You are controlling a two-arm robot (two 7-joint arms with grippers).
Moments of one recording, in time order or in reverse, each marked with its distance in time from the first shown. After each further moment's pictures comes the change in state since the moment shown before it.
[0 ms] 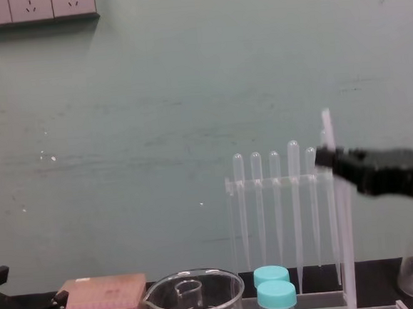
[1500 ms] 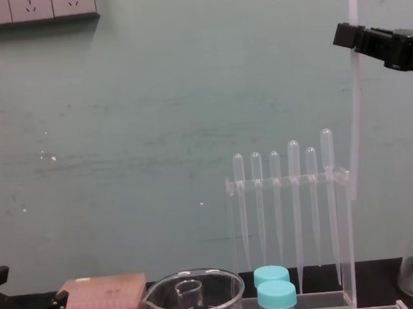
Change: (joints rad) left arm 0.000 0.000 0.000 0.000 0.000 0.000 0.000; right arm 0.083 0.069 0.064 -0.082 0.128 0.001 0.110
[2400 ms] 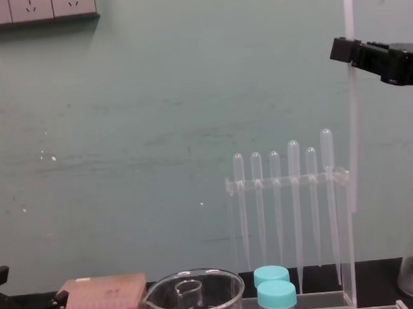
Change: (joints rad) left arm 0.000 0.000 0.000 0.000 0.000 0.000 0.000; right arm -0.002 0.002 -0.017 0.013 -0.006 -0.004 -0.004
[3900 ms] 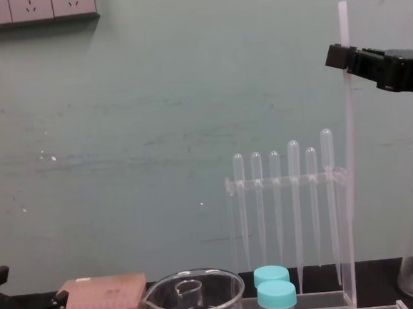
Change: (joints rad) left arm 0.000 0.000 0.000 0.000 0.000 0.000 0.000; right arm 0.008 0.000 -0.013 0.011 0.005 0.006 0.009
